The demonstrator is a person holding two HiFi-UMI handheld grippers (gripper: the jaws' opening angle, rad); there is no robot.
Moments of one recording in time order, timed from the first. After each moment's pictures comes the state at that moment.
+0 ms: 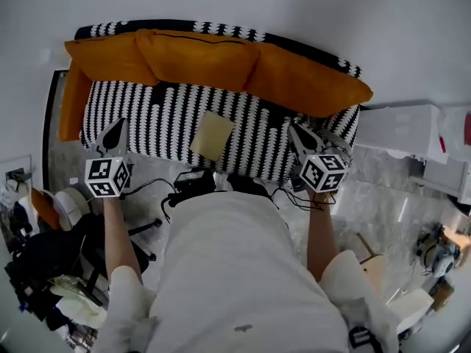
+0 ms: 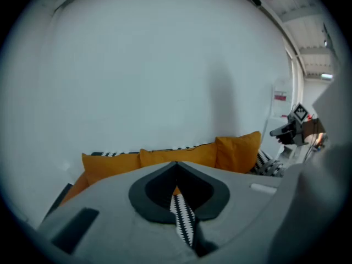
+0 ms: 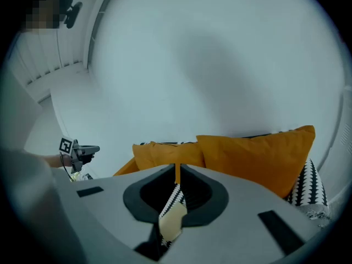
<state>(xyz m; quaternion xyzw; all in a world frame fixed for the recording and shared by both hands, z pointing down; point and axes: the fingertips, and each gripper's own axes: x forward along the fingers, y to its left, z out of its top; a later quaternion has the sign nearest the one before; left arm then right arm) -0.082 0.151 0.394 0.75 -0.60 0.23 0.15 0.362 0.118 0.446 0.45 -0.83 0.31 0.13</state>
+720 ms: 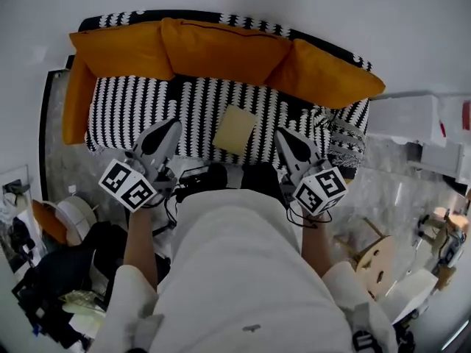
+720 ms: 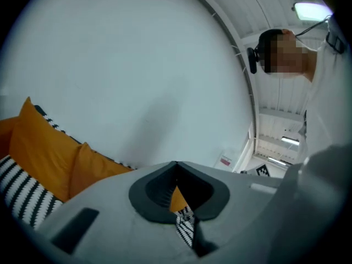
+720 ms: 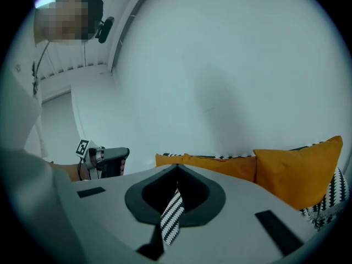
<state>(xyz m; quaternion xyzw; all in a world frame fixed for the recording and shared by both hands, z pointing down) -0.077 0.178 0.333 0.87 -0.40 -0.08 0.28 0.141 0.182 0.354 0.41 -0.88 0.24 0.08</state>
